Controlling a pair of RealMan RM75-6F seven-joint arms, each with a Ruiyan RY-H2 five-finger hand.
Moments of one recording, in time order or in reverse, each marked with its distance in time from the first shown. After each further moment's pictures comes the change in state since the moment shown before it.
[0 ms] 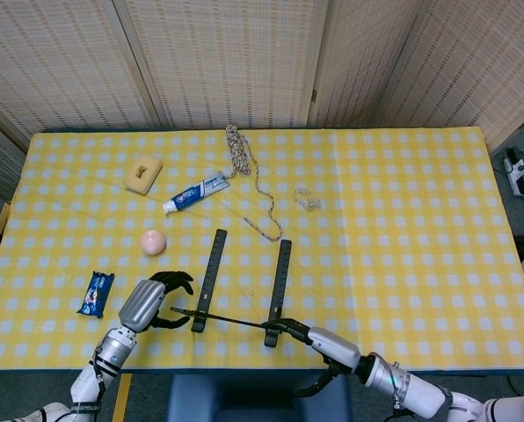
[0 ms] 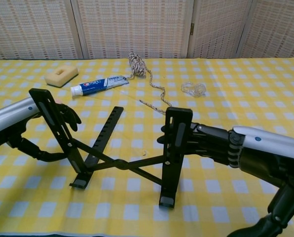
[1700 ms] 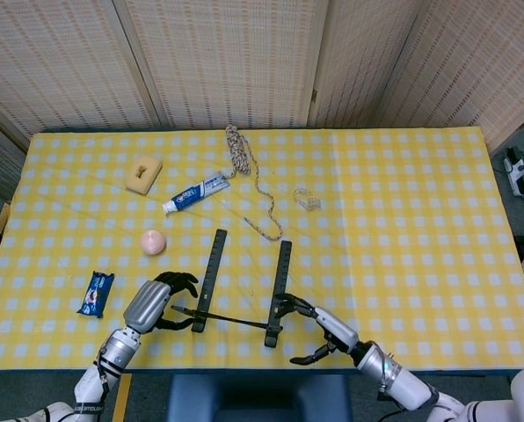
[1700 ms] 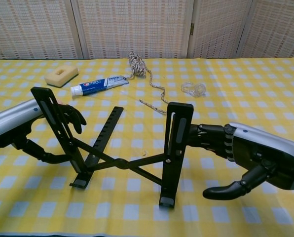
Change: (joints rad) left arm -0.009 -0.009 -0.002 -0.010 0.001 0.000 0.022; right arm -0.053 -0.108 0.066 0.060 0.249 -0.055 -0.029
